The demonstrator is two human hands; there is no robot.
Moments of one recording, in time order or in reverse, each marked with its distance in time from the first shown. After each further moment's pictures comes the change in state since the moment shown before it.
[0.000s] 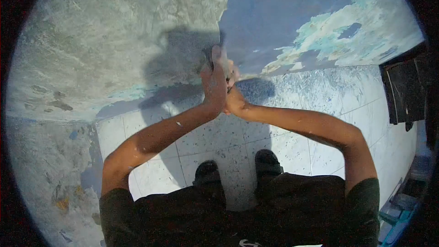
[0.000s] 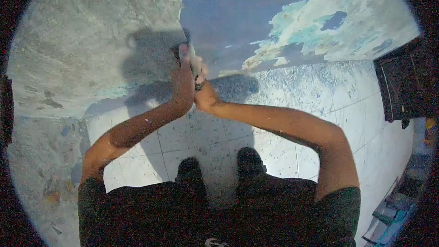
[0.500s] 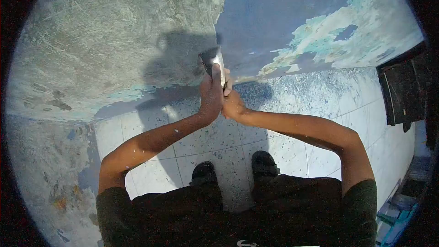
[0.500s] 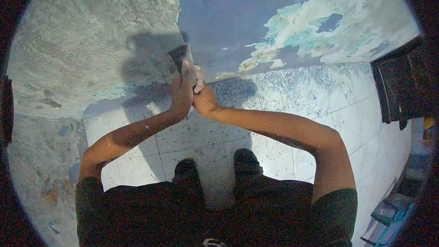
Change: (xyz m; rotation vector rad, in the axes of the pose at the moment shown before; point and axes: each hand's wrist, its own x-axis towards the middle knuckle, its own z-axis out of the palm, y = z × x) left_hand -0.011 0.000 -0.005 0.186 -0.081 0.211; right_hand -0.021 -0.020 0.000 -0.067 0.096 -0.132
